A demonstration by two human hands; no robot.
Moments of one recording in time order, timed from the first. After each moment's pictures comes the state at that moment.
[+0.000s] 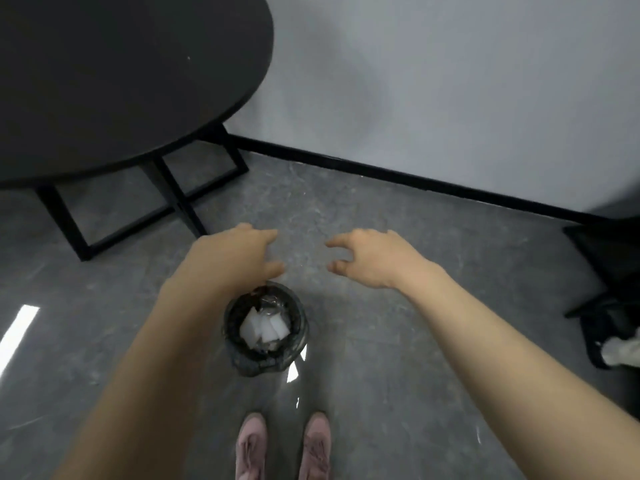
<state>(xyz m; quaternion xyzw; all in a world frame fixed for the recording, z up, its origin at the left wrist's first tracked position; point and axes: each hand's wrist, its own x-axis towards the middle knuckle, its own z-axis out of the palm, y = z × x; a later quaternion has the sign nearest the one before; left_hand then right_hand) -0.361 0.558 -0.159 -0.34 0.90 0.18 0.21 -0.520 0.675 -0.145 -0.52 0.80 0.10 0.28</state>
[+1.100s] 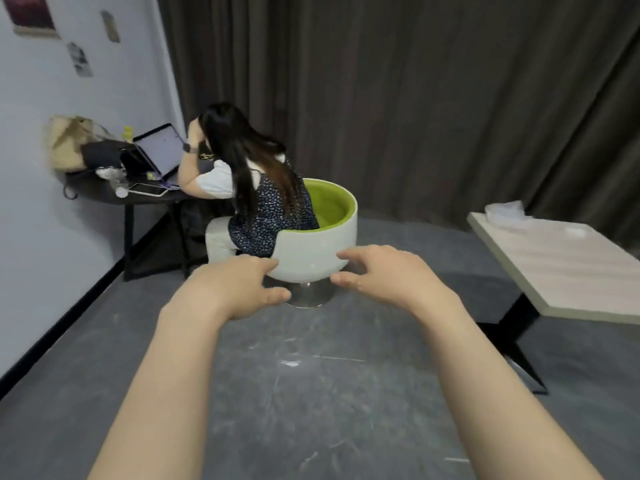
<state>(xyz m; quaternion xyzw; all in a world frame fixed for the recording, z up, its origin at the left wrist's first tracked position) -0.490 1.162 0.176 0.44 0.89 0.06 0.14 -0.354 1.319 0.186 0.26 0.96 -0.11 0.01</state>
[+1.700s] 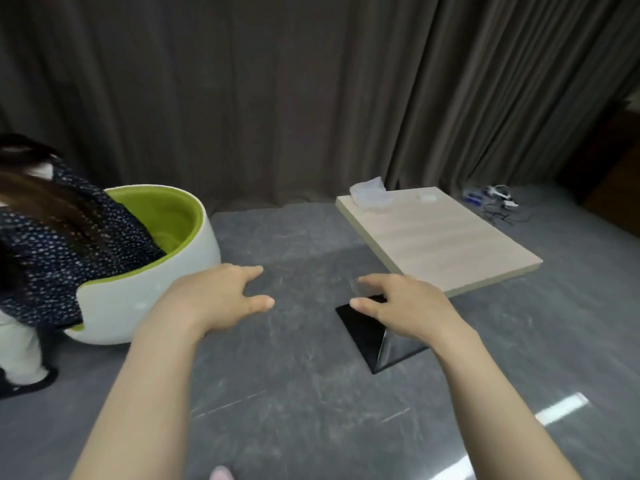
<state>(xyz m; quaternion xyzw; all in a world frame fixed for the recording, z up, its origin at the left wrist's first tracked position) -0.480 1.558 0.134 0.59 0.78 0.03 0.18 -0.244 1.646 0.138 0.50 0.85 -0.14 0.03</state>
